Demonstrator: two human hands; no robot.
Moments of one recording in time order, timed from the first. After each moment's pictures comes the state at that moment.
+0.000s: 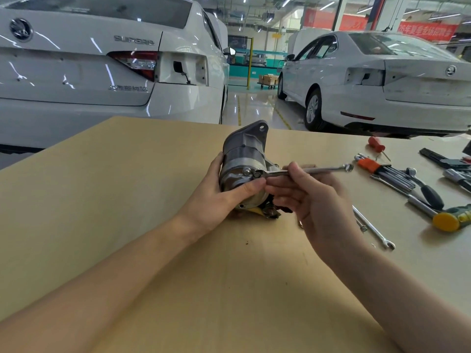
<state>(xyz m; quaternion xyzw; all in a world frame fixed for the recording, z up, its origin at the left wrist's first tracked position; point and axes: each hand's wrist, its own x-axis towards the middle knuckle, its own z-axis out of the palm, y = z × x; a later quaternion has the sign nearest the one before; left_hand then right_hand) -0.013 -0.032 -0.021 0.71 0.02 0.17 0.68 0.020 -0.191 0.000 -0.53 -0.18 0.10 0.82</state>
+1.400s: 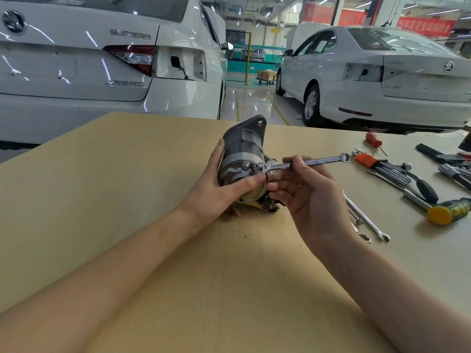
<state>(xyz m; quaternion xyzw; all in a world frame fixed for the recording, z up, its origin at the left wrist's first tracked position) -0.009 -0.027 -0.029 0.73 0.01 0.17 0.66 0.017 -0.189 0.002 -0.45 -0.19 0.12 0.86</state>
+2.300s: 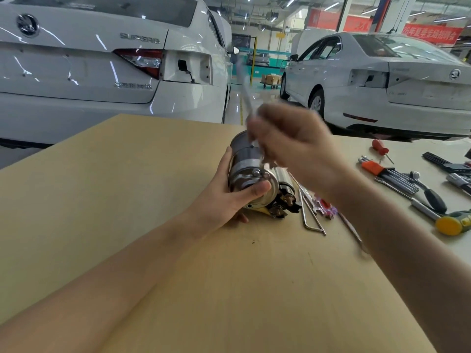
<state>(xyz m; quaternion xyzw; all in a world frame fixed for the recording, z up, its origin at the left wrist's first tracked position) -0.013 -0.027 -0.024 0.73 -0.01 0.12 0.67 0.025 -0.161 0.068 -0.70 -0.52 -0.06 0.49</state>
